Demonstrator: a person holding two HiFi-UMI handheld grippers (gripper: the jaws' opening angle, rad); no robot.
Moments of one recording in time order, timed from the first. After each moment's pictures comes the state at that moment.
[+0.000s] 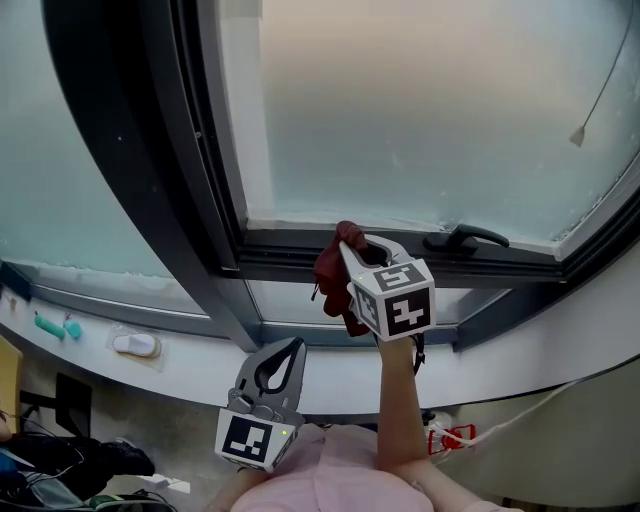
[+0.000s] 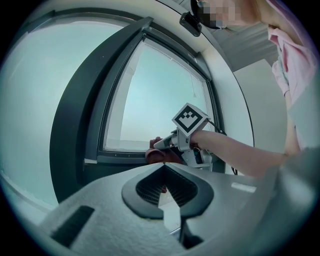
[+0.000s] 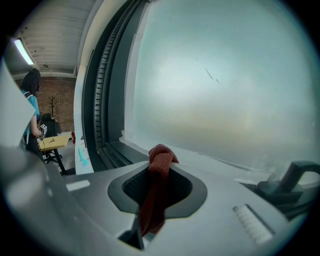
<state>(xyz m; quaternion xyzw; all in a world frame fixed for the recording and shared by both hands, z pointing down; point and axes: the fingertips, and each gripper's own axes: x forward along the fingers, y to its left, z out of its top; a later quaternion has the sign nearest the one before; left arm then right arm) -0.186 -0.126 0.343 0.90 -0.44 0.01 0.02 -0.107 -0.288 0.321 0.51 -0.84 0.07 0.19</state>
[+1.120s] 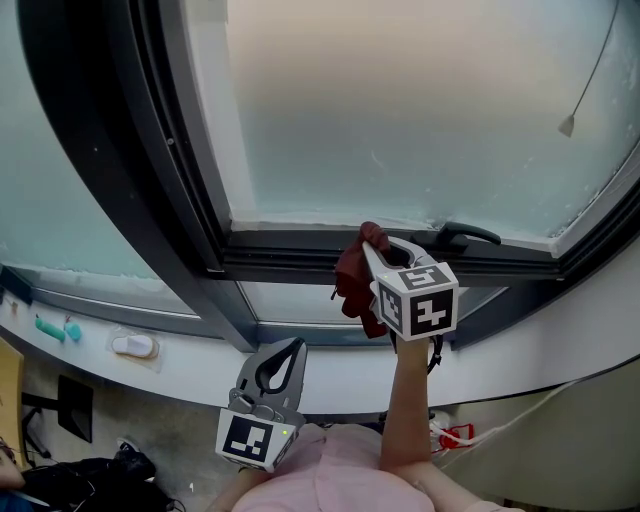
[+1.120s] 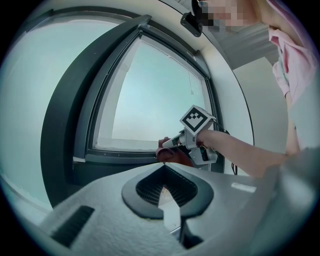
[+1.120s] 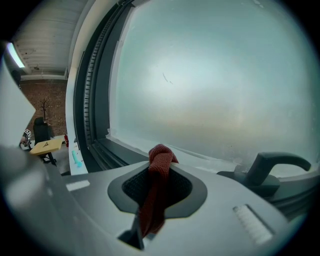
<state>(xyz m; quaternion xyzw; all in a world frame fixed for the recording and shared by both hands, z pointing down) -0.157 -0.127 0.342 0.90 -0.43 0.01 0.03 -0.039 -0.284 0.320 0.54 -0.82 0.09 0.18</state>
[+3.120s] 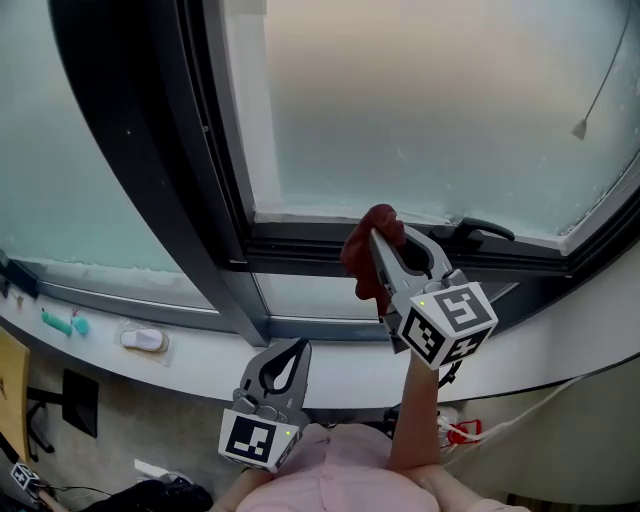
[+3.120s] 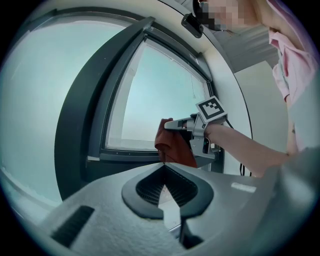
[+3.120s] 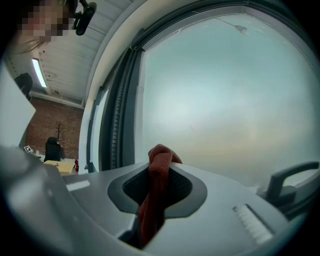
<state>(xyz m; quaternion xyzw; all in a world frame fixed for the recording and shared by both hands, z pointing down) -0.190 -0.113 0.342 0.90 -0.44 0.01 0.04 -0.091 -0.241 0.242 0.49 -0.87 0.01 0.00</state>
